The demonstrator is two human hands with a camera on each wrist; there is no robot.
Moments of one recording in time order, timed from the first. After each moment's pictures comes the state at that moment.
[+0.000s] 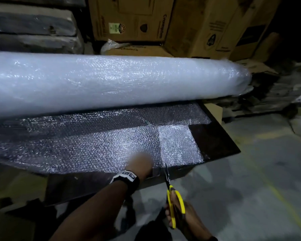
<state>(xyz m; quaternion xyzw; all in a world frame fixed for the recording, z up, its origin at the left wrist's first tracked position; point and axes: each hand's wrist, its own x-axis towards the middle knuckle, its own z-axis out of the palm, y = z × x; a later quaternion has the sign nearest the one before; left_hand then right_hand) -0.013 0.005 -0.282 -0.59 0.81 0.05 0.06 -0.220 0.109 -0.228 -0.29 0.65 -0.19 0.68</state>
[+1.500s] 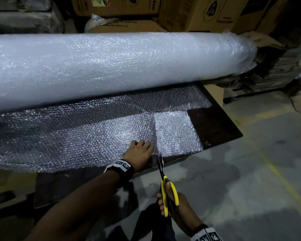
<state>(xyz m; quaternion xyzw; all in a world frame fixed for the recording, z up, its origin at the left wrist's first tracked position) -0.010 -0.017 -0.296 -0.53 0.85 -0.03 -0.03 -0.208 0.099 -0.249 -0.27 0.62 -0.20 0.71</state>
